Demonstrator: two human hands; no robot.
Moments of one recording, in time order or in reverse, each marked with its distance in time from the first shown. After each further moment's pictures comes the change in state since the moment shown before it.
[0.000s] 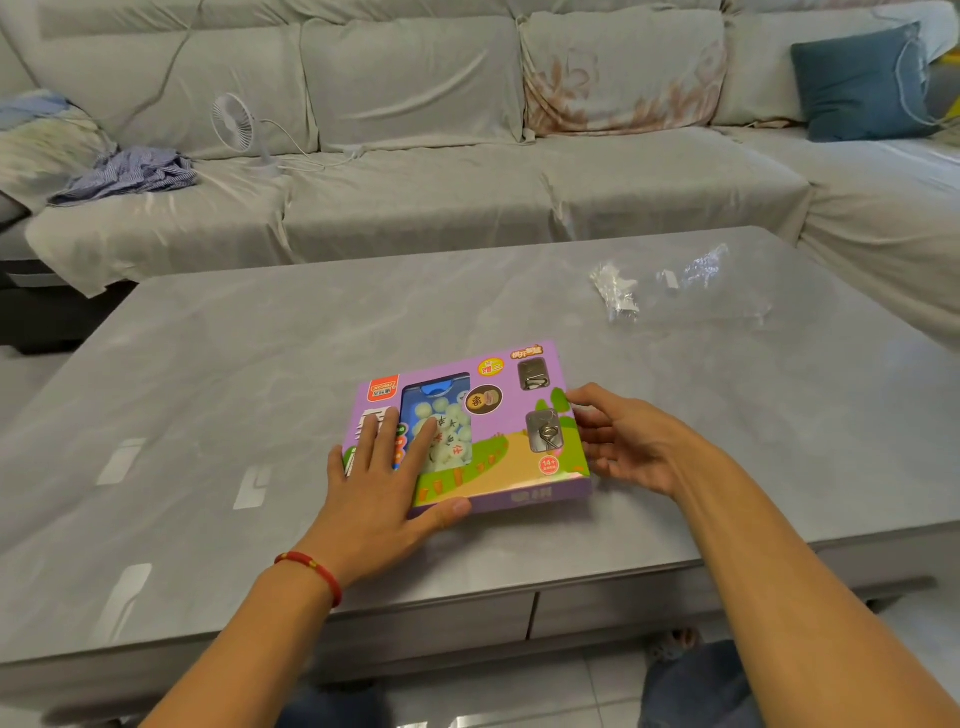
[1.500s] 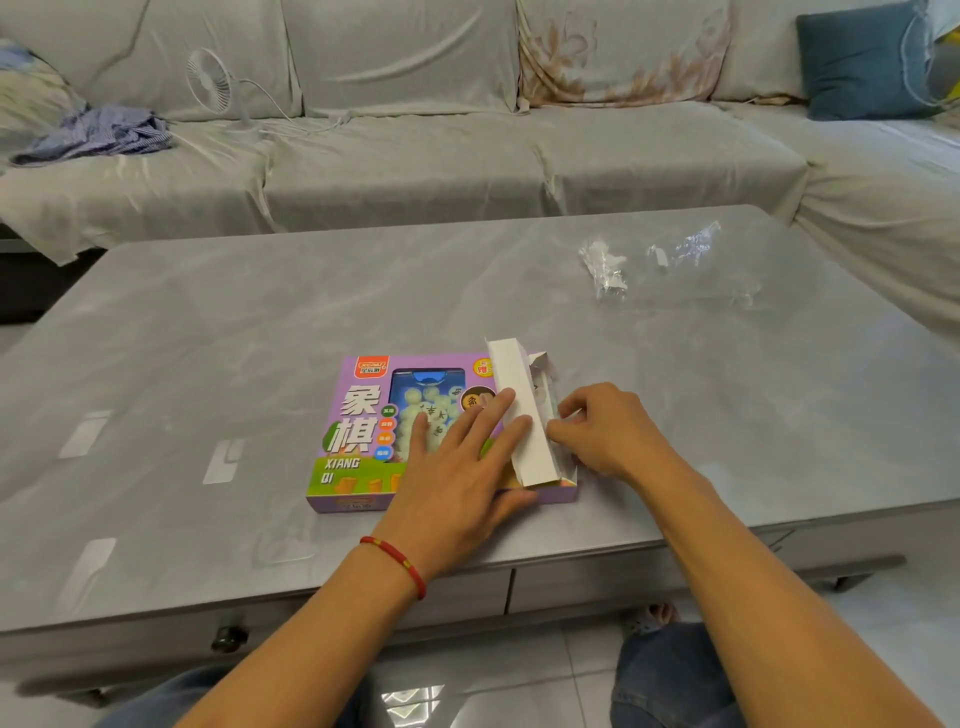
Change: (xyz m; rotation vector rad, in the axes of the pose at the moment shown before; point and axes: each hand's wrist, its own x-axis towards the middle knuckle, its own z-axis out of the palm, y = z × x) left_hand 0.015 0.082 0.025 0.037 0.201 0.295; right_hand 0.003 0.022 0.005 -0.829 0.353 -0.278
